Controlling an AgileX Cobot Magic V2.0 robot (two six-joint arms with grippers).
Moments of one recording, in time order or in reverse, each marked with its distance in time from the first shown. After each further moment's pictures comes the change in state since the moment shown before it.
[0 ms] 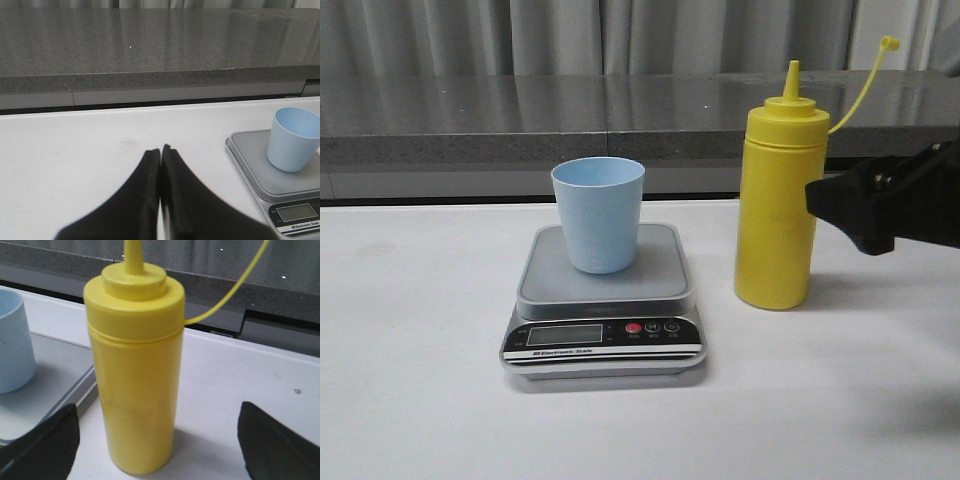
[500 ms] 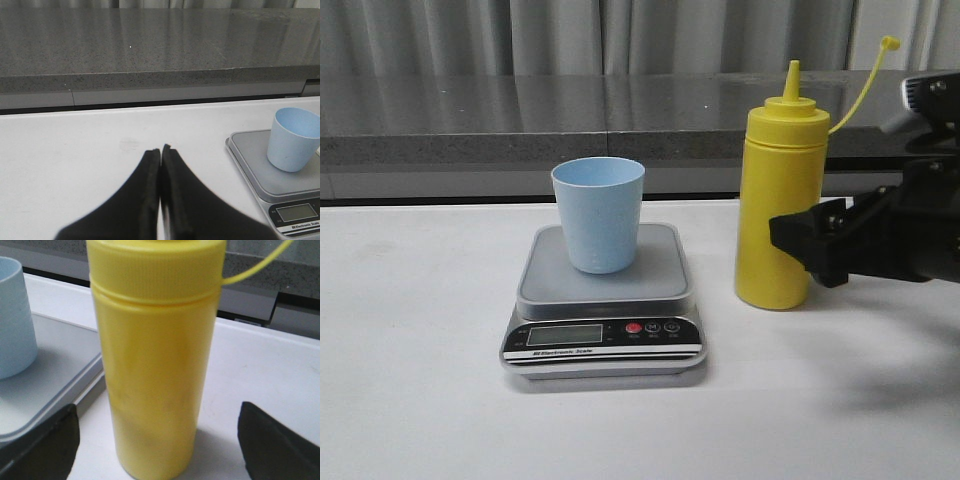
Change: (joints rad) left arm 0.000 0.000 0.000 0.000 0.000 0.000; right arm 0.001 0.216 -0.073 -0.042 -0.127 0.002
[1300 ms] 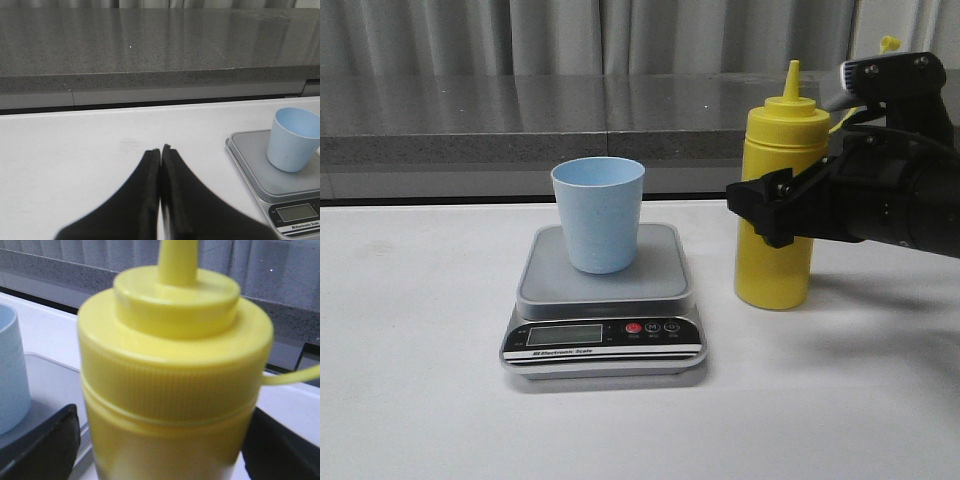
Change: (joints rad) left arm 0.000 0.000 0.000 0.000 0.000 0.000; right arm 0.000 0.110 -0.186 -0.069 -0.011 0.017
